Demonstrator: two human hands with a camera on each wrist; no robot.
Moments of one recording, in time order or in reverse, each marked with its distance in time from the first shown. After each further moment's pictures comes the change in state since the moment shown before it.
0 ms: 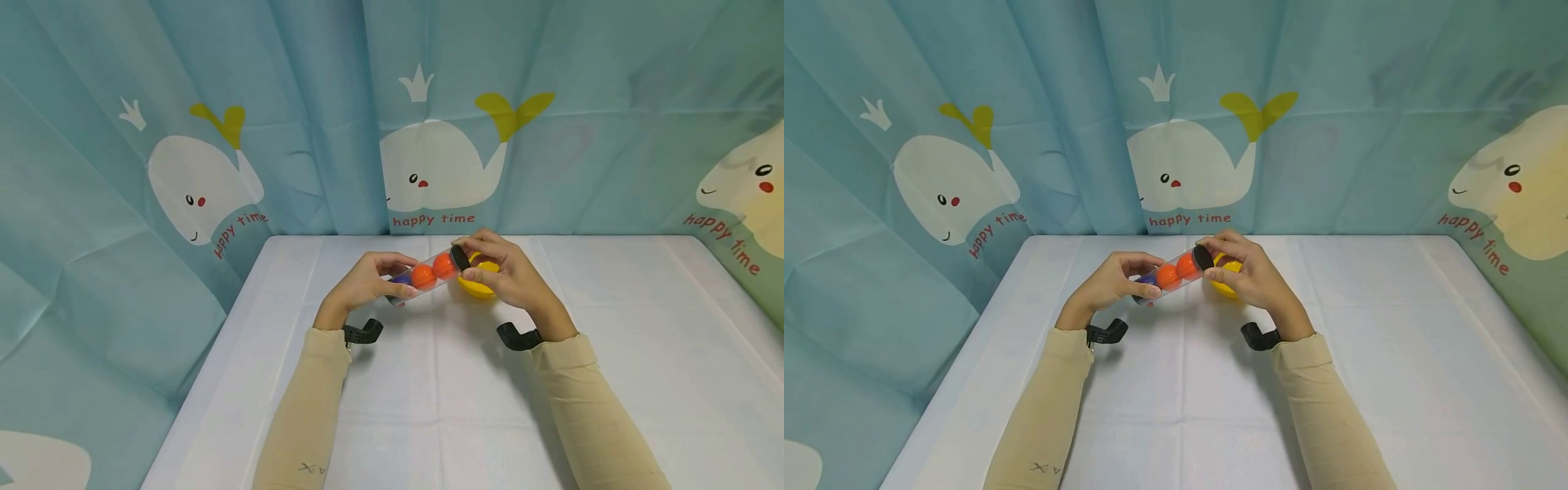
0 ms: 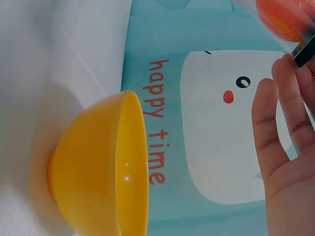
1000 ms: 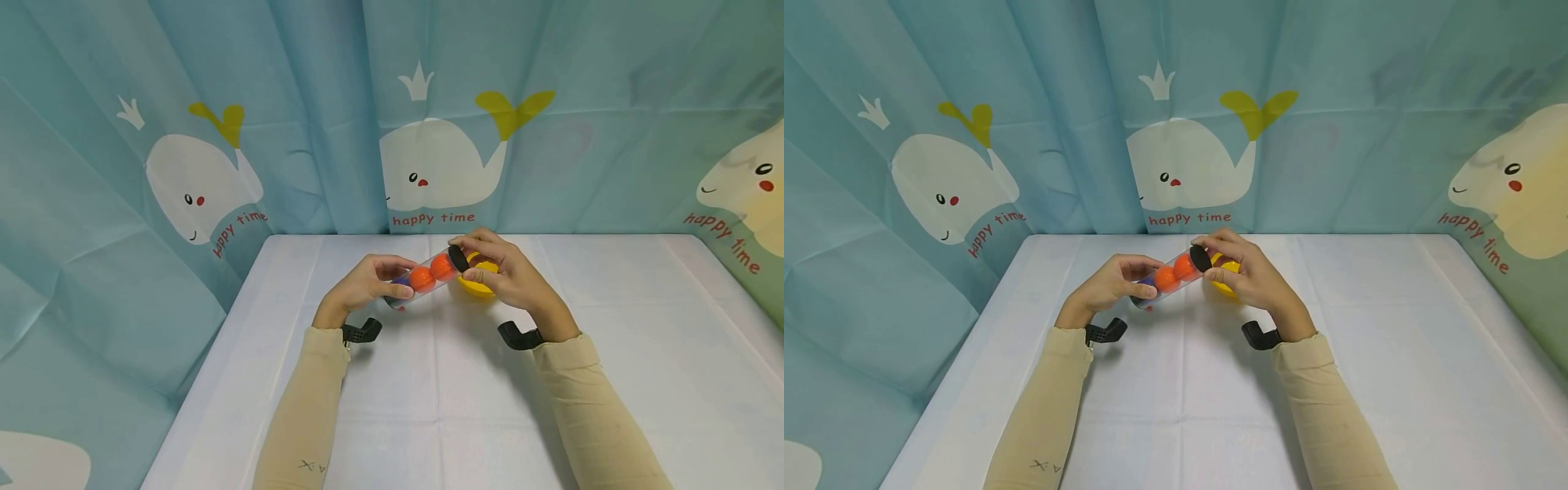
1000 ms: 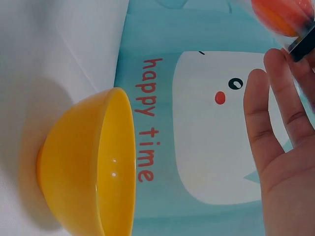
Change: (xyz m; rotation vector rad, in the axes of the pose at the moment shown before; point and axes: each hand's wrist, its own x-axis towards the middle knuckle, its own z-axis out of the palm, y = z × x) left_hand 0.000 -0.009 -0.002 -0.240 -0.105 -0.028; right_hand -0.001 -0.005 -0.004 0.013 -0.054 -0.038
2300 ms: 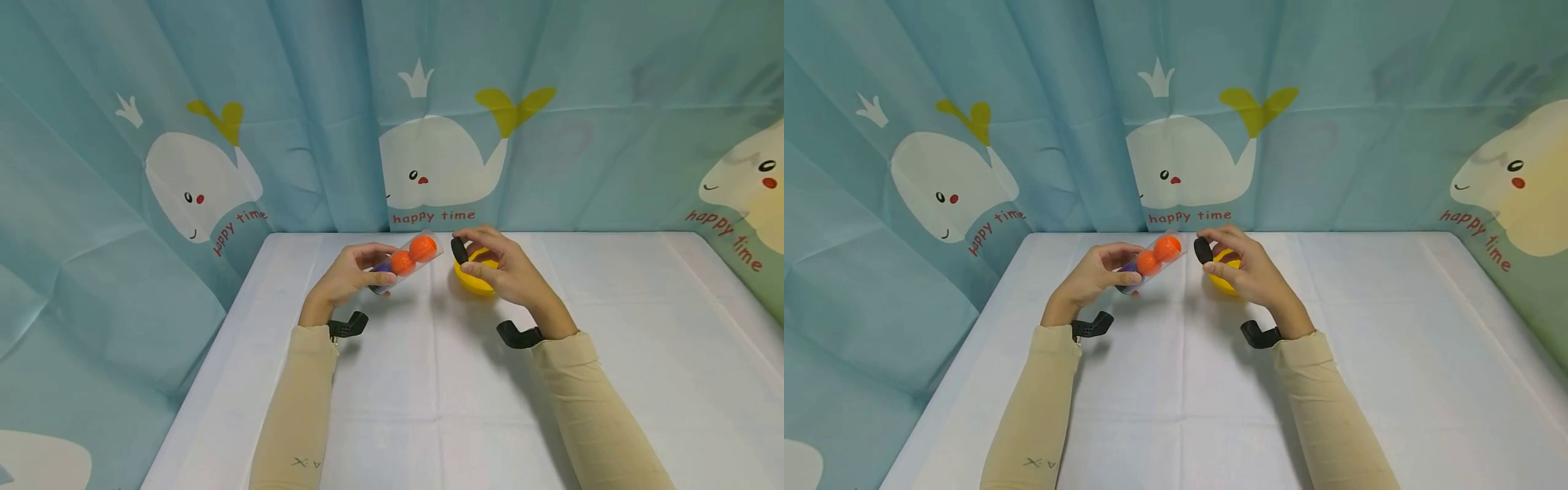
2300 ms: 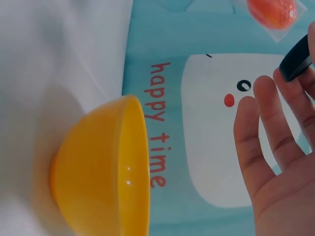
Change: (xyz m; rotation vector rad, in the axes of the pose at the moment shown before) left_hand -0.012 0.003 -0.020 0.015 0.143 0.073; right_hand 0.002 0.005 0.002 -0.081 0.050 0.160
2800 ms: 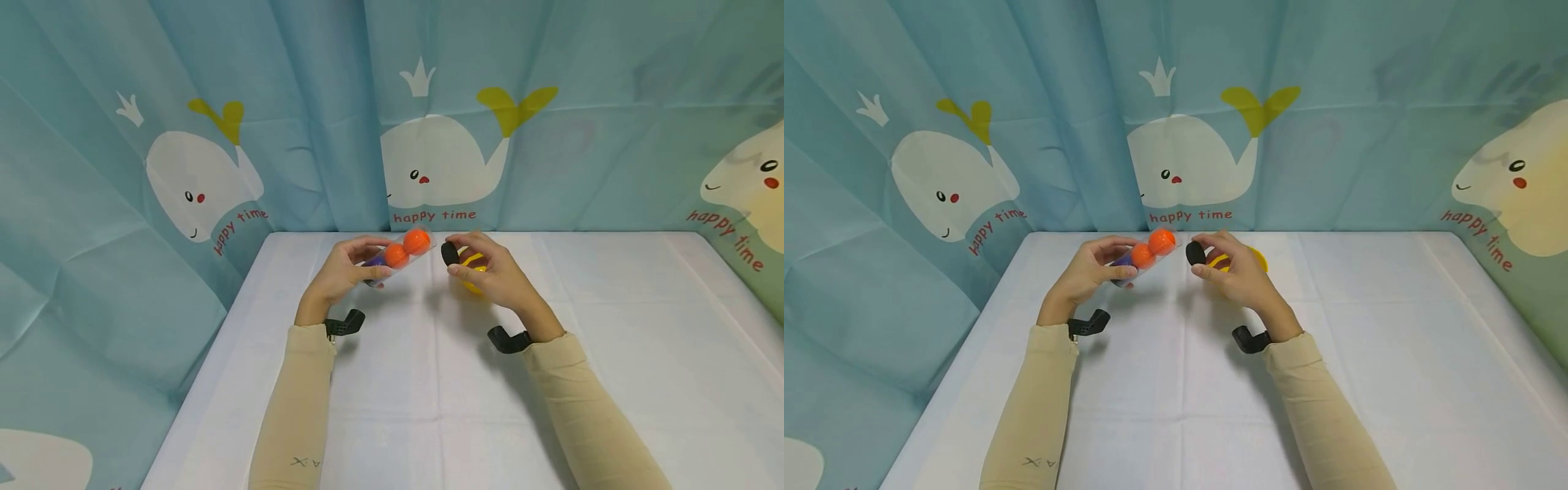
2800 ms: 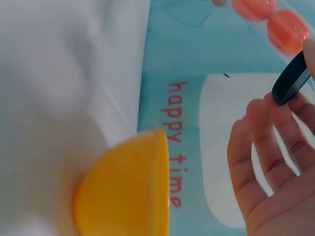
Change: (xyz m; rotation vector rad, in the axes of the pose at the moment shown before) left_hand -0.002 0.003 -0.007 0.012 0.083 0.032; right_hand 0.004 0.001 0.018 0.010 0.004 0.131
